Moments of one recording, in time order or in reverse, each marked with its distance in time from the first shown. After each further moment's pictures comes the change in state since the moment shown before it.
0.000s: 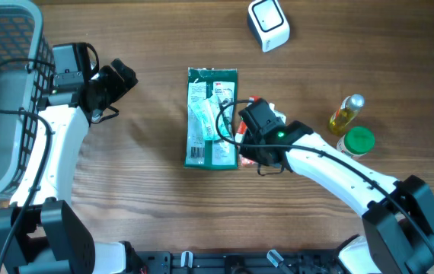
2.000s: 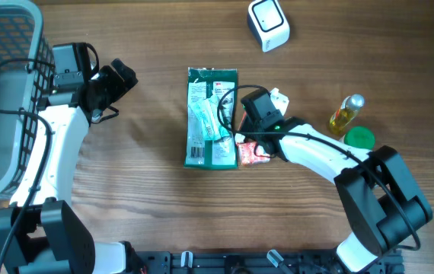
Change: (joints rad) left arm 0.000 0.000 0.000 0.000 0.000 0.000; right arm -0.068 0.170 -0.010 0.375 0.164 -0.026
